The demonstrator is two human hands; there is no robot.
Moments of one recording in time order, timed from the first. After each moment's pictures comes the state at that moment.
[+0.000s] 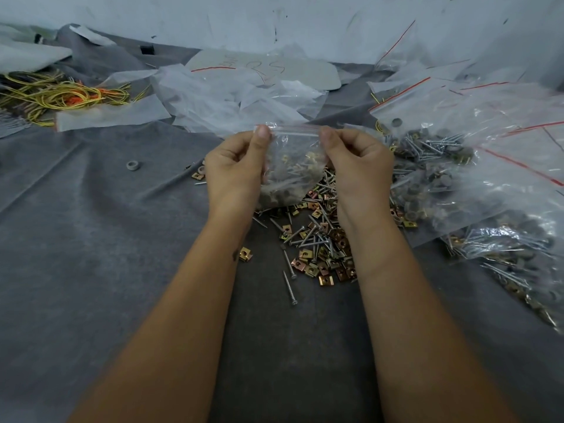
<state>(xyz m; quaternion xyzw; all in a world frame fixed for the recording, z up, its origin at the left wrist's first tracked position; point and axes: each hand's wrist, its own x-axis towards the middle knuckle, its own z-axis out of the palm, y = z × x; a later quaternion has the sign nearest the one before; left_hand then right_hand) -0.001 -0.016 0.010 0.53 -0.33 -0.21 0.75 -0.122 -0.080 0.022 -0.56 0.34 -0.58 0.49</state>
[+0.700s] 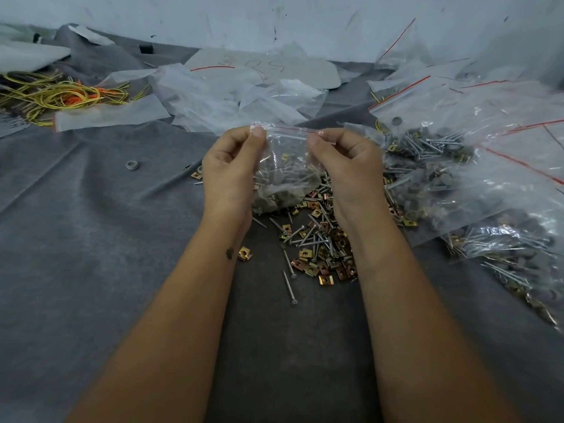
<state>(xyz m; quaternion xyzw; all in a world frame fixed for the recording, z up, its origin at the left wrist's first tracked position) 0.000 -0.013 0.010 0.46 -0.31 -0.28 0.79 -0.123 -0.075 0.023 -0.59 0.28 -0.53 0.54</state>
